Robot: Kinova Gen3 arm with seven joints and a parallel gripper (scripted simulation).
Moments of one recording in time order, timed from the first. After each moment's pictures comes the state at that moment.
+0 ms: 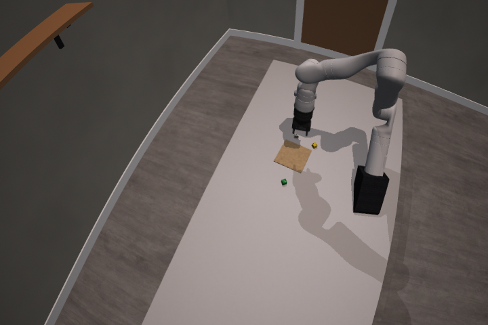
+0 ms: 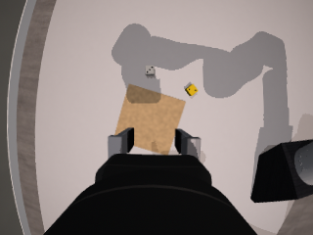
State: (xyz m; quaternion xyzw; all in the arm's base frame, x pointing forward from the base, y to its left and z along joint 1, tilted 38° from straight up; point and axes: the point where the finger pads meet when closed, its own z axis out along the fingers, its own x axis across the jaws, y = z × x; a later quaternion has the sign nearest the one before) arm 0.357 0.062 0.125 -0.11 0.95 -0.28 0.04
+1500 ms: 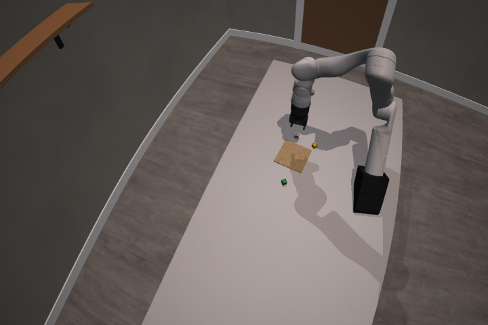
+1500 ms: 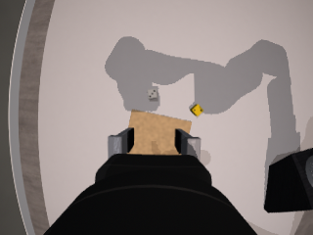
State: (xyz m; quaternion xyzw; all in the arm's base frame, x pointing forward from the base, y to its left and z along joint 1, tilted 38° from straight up) arm 0.381 0.021 0.141 -0.07 0.95 -0.30 0.06
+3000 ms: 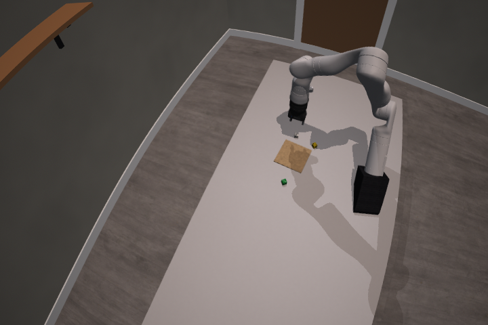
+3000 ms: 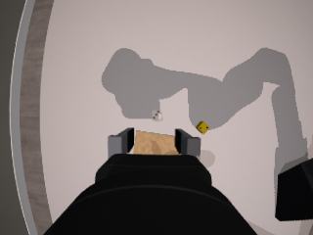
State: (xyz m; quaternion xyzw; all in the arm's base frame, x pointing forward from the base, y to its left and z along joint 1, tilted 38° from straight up) arm 0.396 -0.013 0.156 -0.04 0.94 -0.32 0.08
